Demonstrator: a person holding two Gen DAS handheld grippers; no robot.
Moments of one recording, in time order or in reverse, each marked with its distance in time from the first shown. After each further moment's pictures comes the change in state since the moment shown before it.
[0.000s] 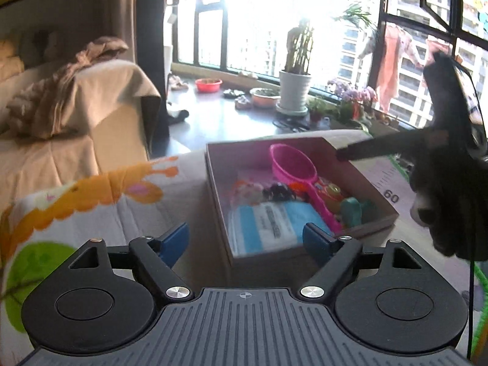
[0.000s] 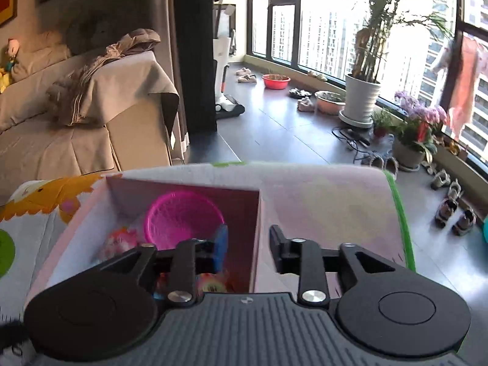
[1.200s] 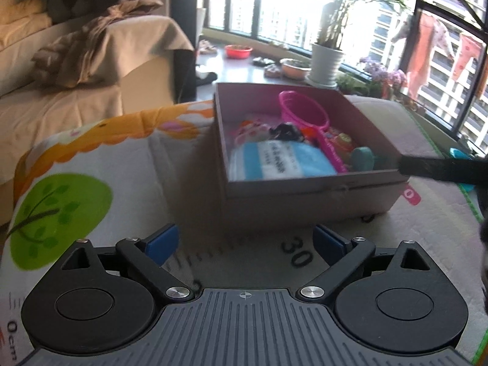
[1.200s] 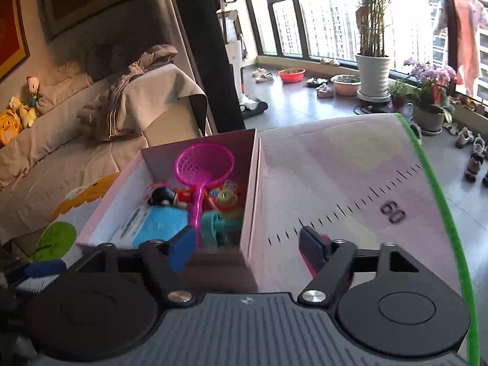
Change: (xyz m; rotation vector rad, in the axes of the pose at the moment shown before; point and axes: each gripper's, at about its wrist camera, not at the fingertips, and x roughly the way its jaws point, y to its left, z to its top) left arm 0.002 0.025 -0.041 -0.099 0.125 0.103; right arm -0.064 0.005 -0.077 0.149 -0.026 0.146
